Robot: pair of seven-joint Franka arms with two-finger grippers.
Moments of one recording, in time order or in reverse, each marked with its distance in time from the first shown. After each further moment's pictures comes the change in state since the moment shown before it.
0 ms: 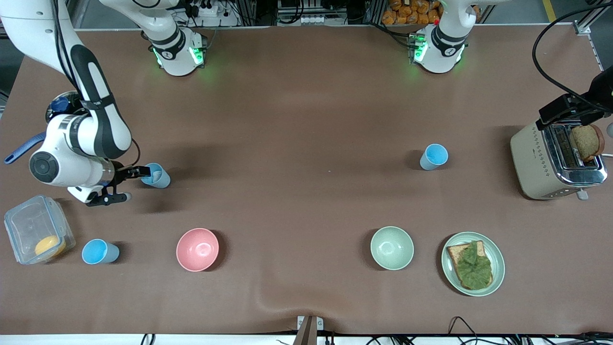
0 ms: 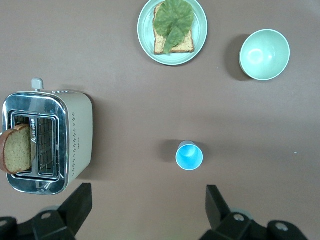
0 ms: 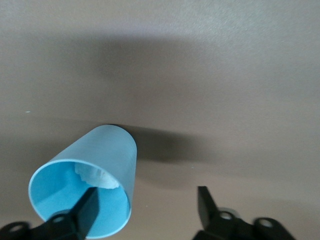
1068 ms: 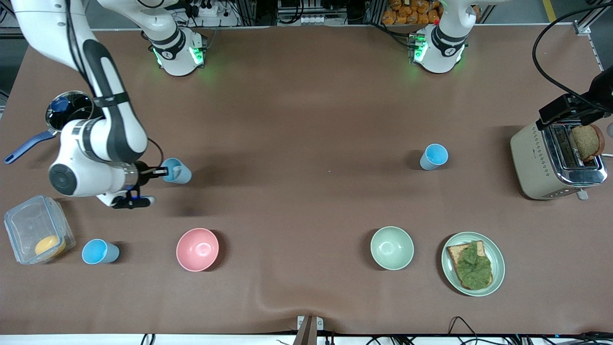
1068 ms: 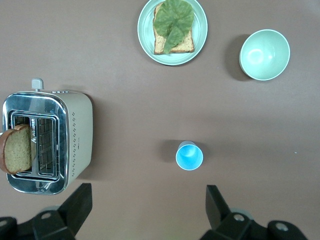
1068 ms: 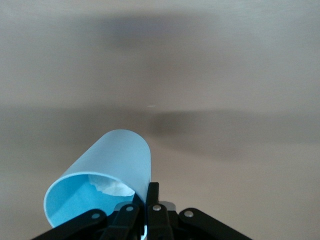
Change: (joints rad) left arm 0.000 0.000 0.000 0.000 0.000 0.000 0.000; right arm 0.172 0.007 0.019 0.170 0.171 -0.266 0.254
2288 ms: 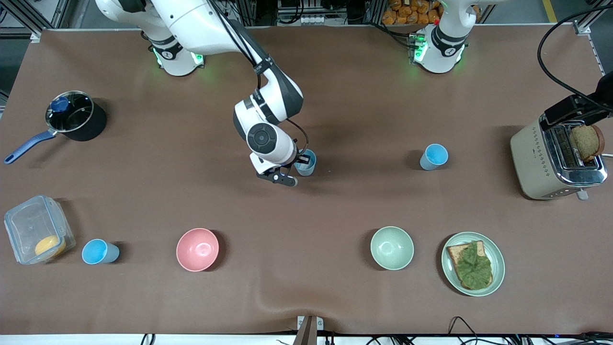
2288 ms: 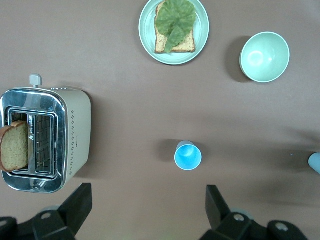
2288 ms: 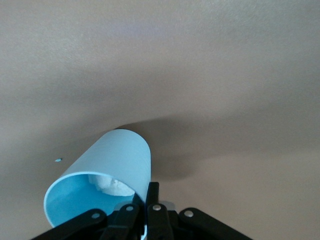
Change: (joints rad) left arm 0.027 0.004 0.000 0.000 -0.024 -0.002 0.000; right arm 0.607 0.253 0.005 0.242 0.169 0.282 0.782
